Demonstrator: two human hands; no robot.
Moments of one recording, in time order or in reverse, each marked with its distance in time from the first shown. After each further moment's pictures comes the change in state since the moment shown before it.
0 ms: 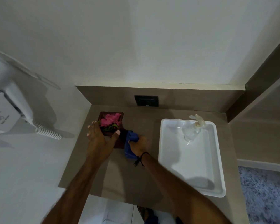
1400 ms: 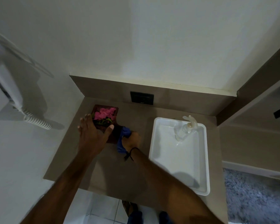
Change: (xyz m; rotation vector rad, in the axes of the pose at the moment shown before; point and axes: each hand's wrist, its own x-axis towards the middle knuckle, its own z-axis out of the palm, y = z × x) left_hand 0.006 -0.017 0.010 0.003 -0.011 -0.044; right_hand 0.001 -0.002 0.002 -0.146 0.065 -0.014
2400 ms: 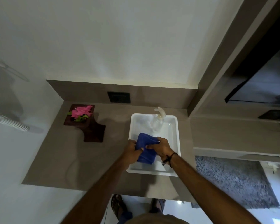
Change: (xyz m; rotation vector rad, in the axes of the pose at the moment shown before) left_hand -0.111 0.085 0.151 -0.337 -0.663 -0.068; right_hand -0.043 0.130 -0.176 0.416 -0.056 0.161
